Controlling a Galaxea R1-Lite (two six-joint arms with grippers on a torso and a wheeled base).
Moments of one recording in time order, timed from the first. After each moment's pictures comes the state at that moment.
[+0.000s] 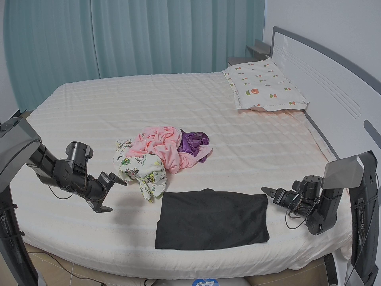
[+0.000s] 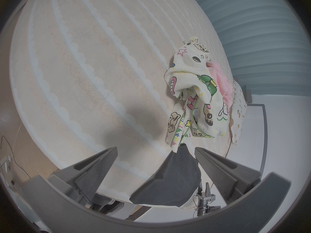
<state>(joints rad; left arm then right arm) -0.03 2.12 -1.00 -0.14 -0.37 -1.01 0.11 2.52 -0.62 -1.51 0.23 0.59</state>
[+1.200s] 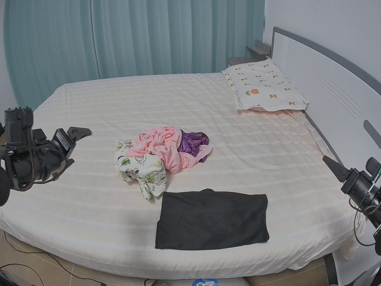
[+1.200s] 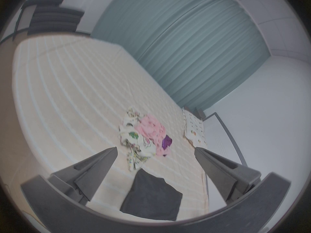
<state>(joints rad) -0.10 1.38 -0.71 -0.32 -0.03 -0.81 0.05 1.38 -0.04 -1.37 0.22 0.48</state>
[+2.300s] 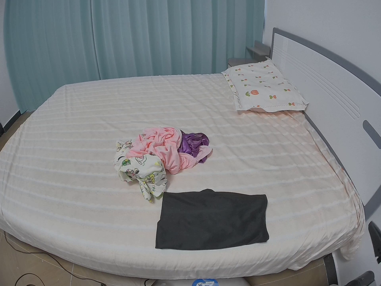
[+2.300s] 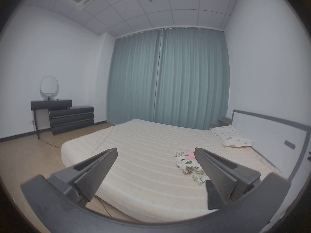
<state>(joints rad) -0.01 0.35 -0.54 0.19 0.34 -0.09 -0.10 0.21 -0.31 0.12 0.26 -0.10</state>
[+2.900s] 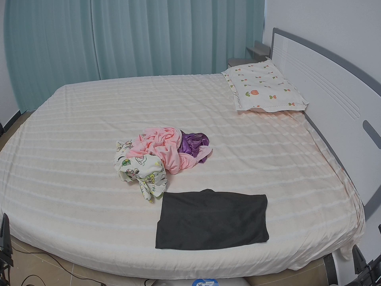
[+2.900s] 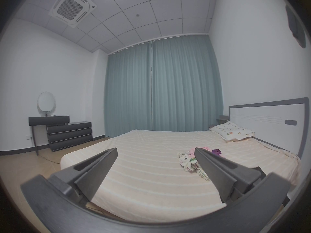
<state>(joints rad) 0.03 0.13 -0.19 -0.06 0.21 0.03 -0.01 0.03 -0.12 0.19 -0.03 -0.16</state>
